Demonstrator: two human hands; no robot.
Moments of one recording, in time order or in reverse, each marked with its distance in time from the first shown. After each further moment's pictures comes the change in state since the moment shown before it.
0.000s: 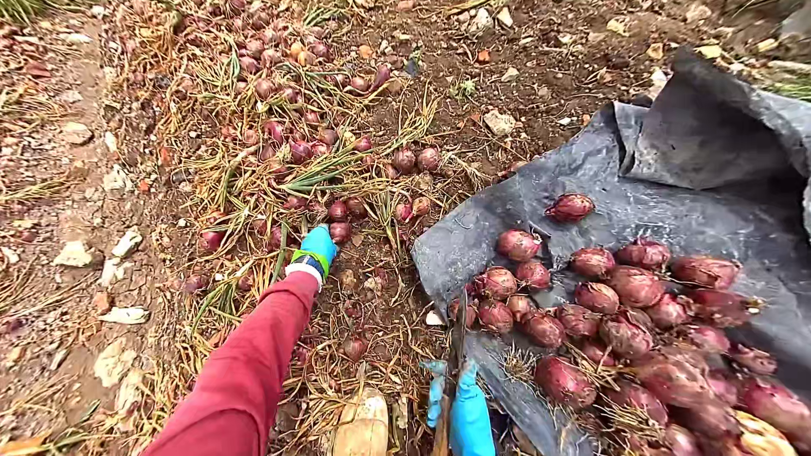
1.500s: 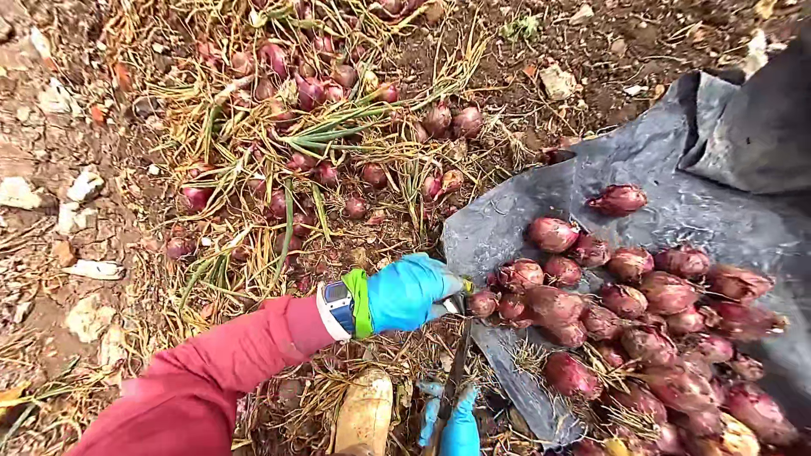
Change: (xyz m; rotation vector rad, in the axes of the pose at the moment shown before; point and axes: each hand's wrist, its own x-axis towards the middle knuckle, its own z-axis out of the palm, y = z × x) left_hand -0.139 0.063 -0.036 -0.260 -0.298 1.130; right_hand -0.038 0.048 0.017 -0.008 0.175 0.216
